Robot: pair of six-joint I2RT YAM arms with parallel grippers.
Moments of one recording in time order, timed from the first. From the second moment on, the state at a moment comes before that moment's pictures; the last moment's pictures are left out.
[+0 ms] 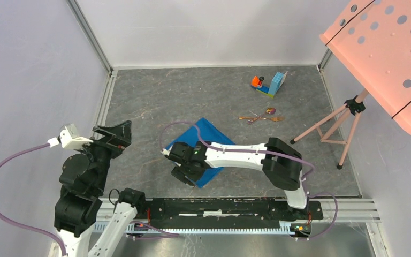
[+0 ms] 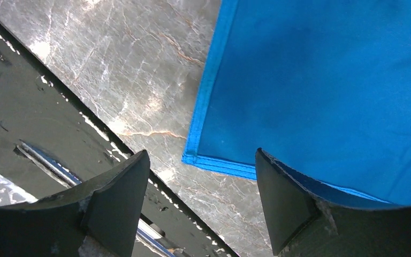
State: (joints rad) left arm -0.26 0.36 1.04 -0.73 -0.32 -0.75; right arm 1.24 1.94 1.45 -0.74 0.04 0.25
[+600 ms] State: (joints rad) left arm -0.26 0.34 1.04 -0.83 -0.33 -0.72; right arm 1.27 2.07 1.56 -0.85 0.08 0.26
